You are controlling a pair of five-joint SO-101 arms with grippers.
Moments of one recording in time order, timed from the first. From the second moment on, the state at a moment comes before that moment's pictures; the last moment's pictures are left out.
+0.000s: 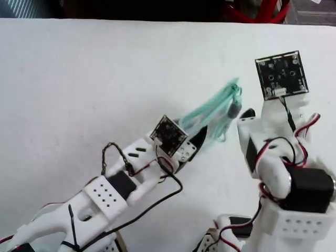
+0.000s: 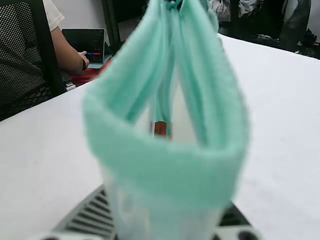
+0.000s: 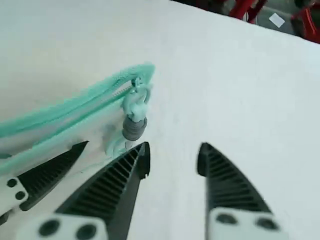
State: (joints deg) left arm 40.7 -43.4 69.9 0.7 0.6; right arm 1.2 -44.4 -1.5 97.2 18.2
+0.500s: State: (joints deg) left arm 40.7 -43.4 69.9 0.7 0.6; right arm -8.0 -54.3 20.0 81.1 20.4
